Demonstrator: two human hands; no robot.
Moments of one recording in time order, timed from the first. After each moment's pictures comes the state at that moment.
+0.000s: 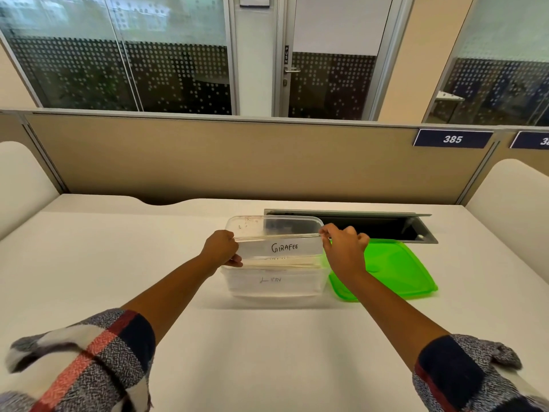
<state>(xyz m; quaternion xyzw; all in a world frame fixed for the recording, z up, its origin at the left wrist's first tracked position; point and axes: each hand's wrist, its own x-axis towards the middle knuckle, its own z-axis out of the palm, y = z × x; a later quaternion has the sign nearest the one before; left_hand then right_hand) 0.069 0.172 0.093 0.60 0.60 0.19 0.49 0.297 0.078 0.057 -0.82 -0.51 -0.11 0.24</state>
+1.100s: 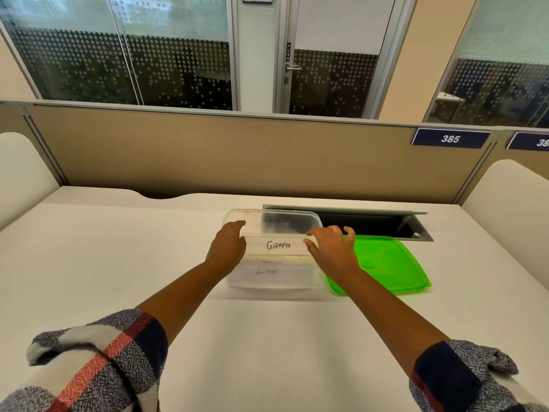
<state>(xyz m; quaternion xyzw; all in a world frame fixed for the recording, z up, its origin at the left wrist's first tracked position) 0.078 0.153 0.072 0.77 0.53 0.23 0.26 0.283 0.062 0.065 -0.79 -0.60 -0.08 0.12</state>
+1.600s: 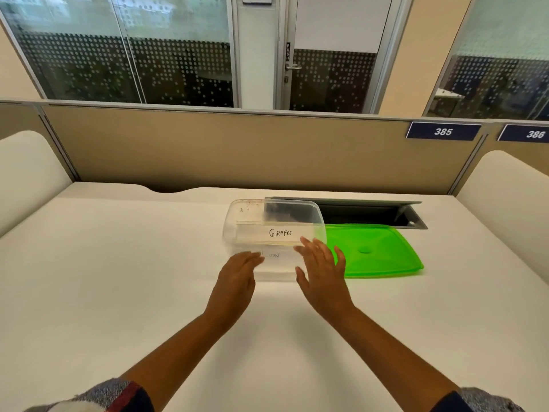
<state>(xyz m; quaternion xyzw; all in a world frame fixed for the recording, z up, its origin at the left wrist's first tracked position) 0.037 0.054 0.025 0.87 0.37 0.31 0.08 0.226 -0.011 0.024 -0.71 -0.63 -0.22 0.24</state>
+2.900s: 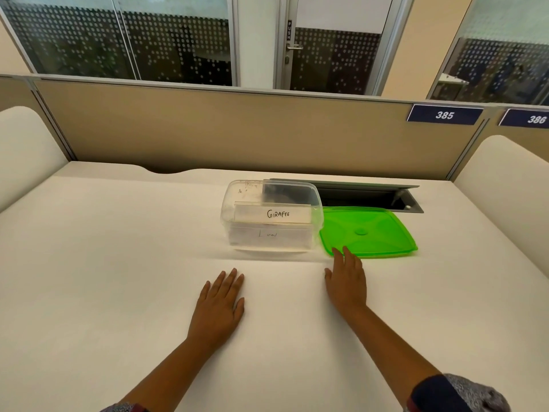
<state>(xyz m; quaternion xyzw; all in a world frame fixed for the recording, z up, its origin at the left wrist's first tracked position) -0.007 0.014 -0.056 0.86 0.50 0.10 0.03 0.262 -0.040 -0.027 -0.86 -0.48 -0.03 0.15</state>
